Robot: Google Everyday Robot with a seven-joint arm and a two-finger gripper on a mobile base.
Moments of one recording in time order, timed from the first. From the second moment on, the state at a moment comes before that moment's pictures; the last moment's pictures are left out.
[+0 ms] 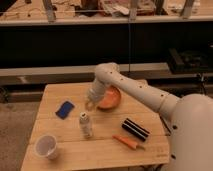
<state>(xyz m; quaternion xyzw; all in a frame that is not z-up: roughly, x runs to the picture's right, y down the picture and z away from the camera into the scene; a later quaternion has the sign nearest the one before) -0.099 0.107 0.778 -0.22 -0.45 -0.49 0.72</state>
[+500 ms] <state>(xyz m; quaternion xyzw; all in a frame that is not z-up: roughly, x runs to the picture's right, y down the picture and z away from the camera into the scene) -0.111 0.171 0.665 -0.29 -0.47 -0.50 0.66</state>
